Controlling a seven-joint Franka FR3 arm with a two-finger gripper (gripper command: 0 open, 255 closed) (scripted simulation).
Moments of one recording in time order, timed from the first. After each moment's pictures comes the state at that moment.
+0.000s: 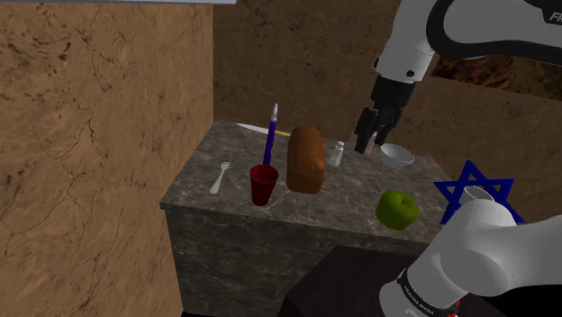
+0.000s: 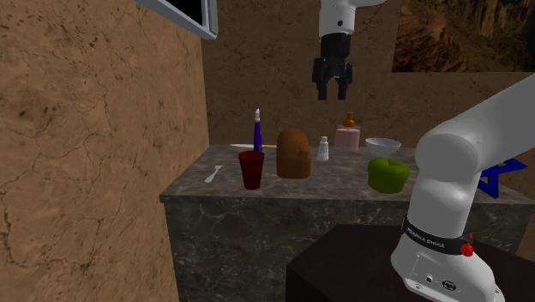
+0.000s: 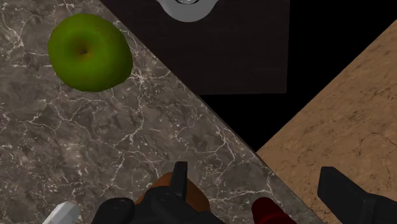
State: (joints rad) arm 0.02 -0.82 0.06 -2.39 0.09 1.51 0.11
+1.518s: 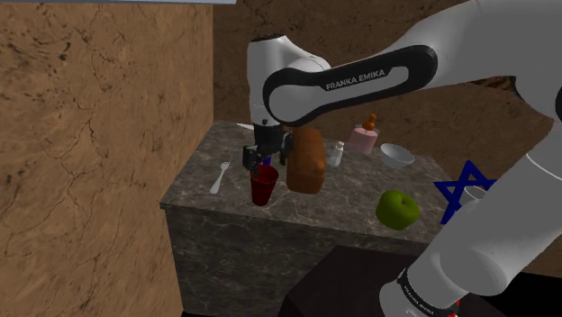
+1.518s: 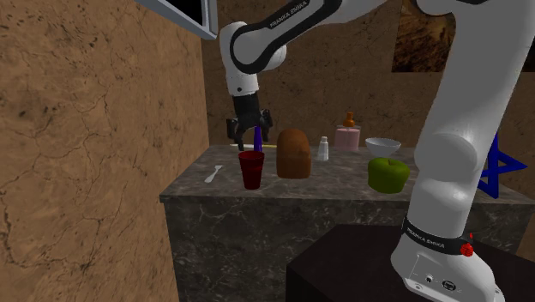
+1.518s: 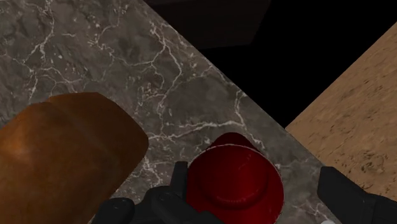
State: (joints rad) arm 0.01 -0.06 0.39 -2.11 -0.08 1.93 0.54
